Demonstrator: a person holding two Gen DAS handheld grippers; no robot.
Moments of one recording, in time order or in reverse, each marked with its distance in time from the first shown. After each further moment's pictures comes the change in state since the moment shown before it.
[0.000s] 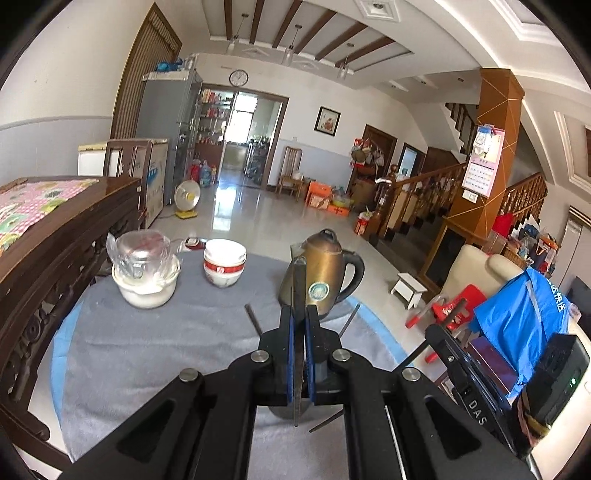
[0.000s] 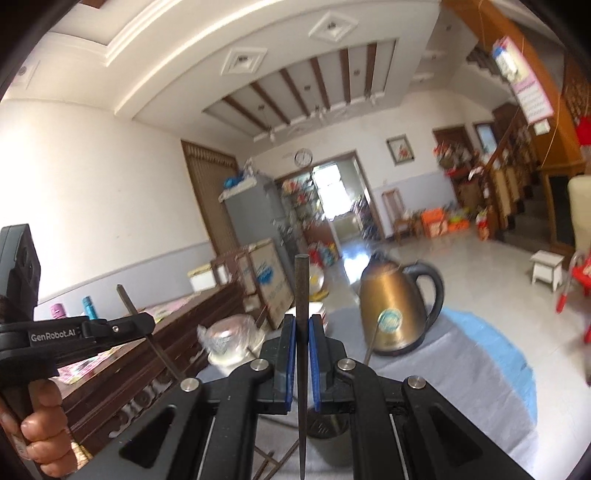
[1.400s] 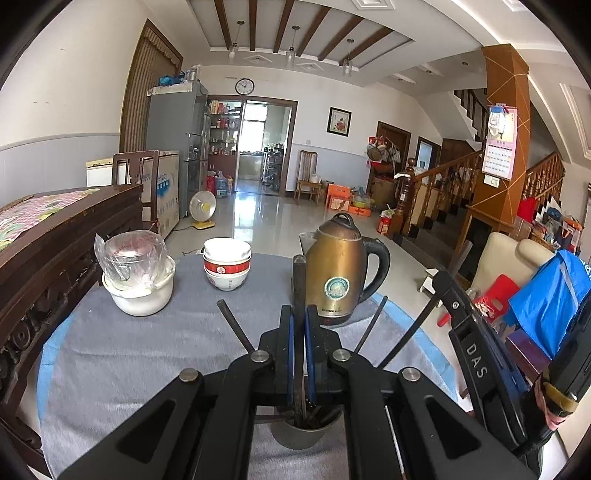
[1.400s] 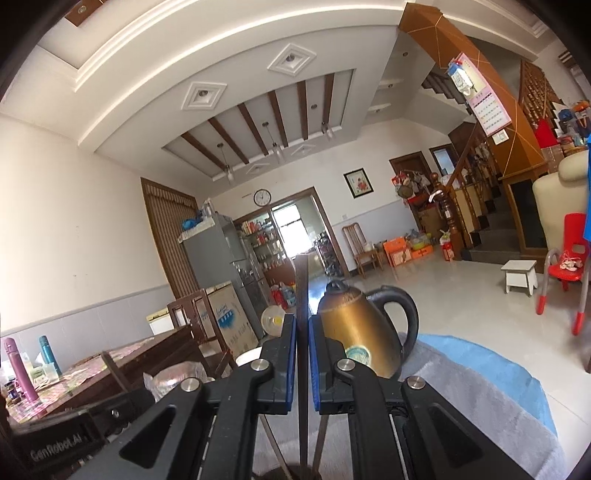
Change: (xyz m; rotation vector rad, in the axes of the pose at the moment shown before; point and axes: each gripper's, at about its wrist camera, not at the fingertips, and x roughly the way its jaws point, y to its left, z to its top) left arm 0.096 -0.029 -0.037 0.065 -0.023 0.109; right arm 0.074 -0.029 -0.015 0.068 -0.107 -0.143
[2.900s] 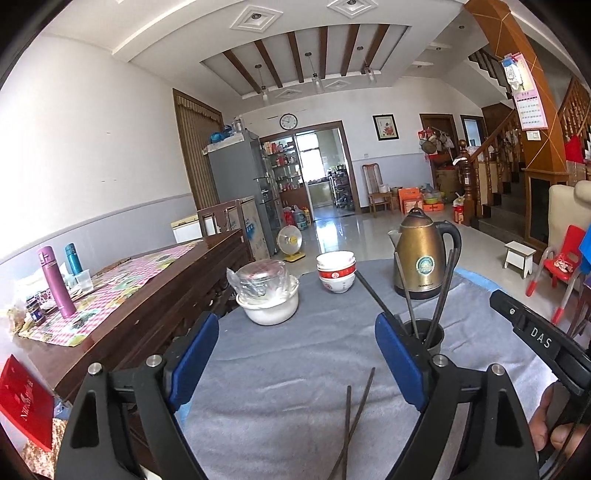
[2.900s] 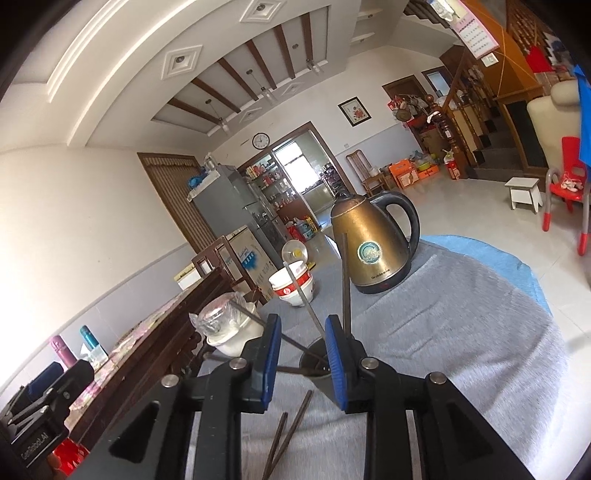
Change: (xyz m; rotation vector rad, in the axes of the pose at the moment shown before) left arm -0.148 0.023 -0.052 0.227 -0.110 0.391; right arm -0.095 0.003 -0.039 0.149 0.268 0.060
